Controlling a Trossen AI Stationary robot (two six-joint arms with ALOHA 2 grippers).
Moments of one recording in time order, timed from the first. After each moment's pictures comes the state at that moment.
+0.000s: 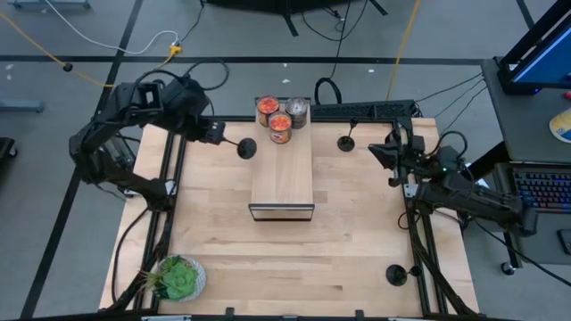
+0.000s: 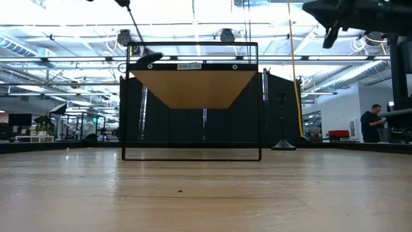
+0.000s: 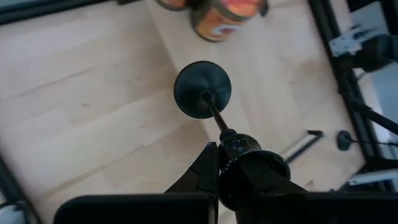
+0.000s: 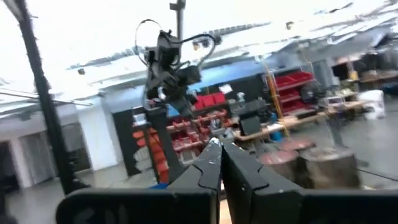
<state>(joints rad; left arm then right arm) 0.35 1.35 1.89 -1.52 0.02 -0.84 -0.46 0.37 0.27 0.49 -0.24 0.37</state>
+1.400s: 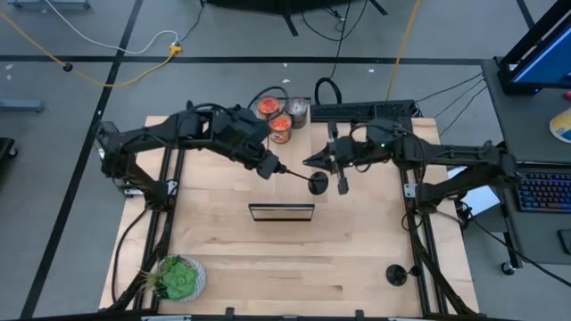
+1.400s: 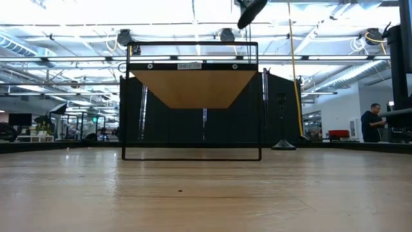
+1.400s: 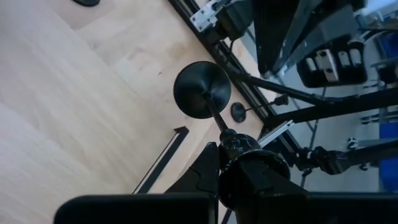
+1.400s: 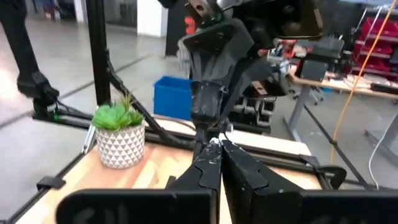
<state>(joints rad) 0.06 1.58 1.89 -0.96 0.14 -0.85 -0.11 1.22 1.13 0.02 -0.25 -0.15</state>
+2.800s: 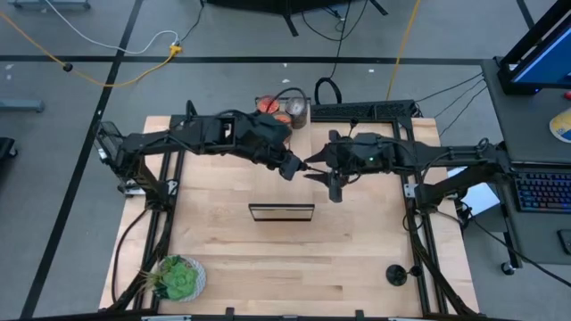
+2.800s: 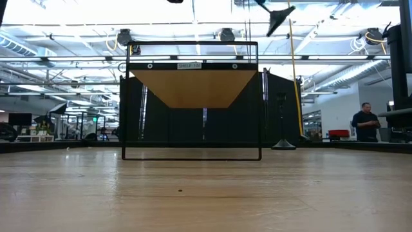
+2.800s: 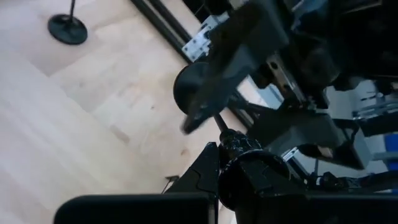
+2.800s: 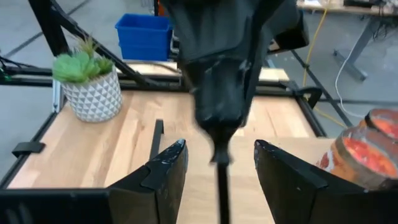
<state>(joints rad) 0.06 1.69 1.89 -0.77 0.08 -0.80 0.01 1.27 1.25 -0.33 0.05 -0.04</state>
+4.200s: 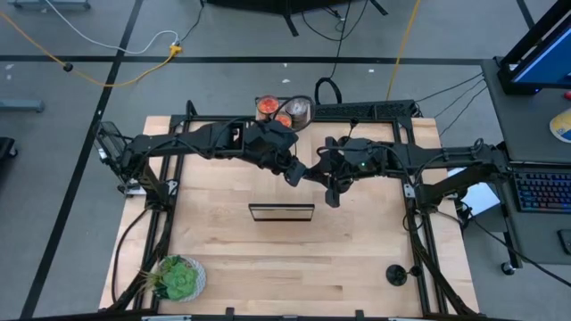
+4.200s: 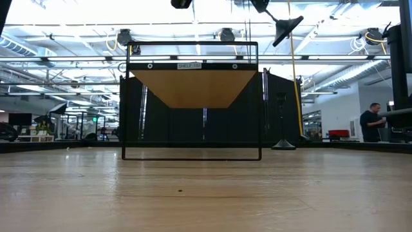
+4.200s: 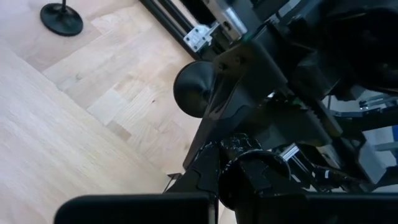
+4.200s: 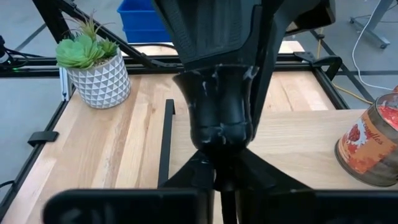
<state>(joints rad) 0.03 1.74 1.89 -0.78 0.09 -0.79 0.01 1.31 1.25 -0.36 0.04 0.04</state>
